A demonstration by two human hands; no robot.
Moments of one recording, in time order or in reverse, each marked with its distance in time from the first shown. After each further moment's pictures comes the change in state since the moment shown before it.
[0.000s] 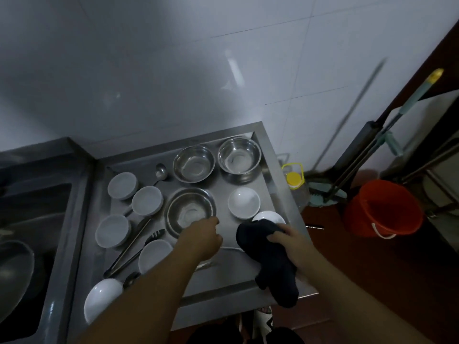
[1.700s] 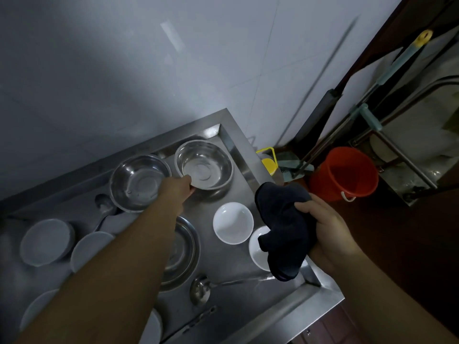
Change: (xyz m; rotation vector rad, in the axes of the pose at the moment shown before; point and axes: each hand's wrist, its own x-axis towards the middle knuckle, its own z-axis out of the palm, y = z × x) left_hand 0.293 -0.013 -0.057 -1.198 -0.016 -0.392; right_hand 0.079 -0.087 0.010 0.565 0.433 -0.048
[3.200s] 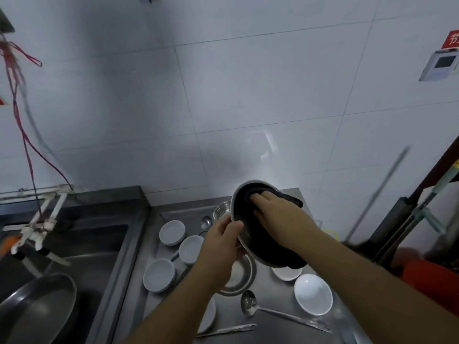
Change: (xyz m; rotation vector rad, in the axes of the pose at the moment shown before) left_hand -0.405 -0.039 -0.115 -0.421 -0.169 0.651; right_hand -0.151 -0.037 0.131 -1.538 -0.575 -1.336
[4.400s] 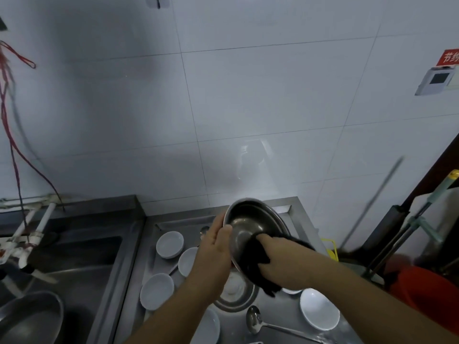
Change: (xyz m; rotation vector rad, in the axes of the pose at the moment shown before) left_hand 0.011 0.029 -0.036 0.171 0.042 0.071; right_hand -0.010 -0.039 0.004 0.197 -0.537 0.226
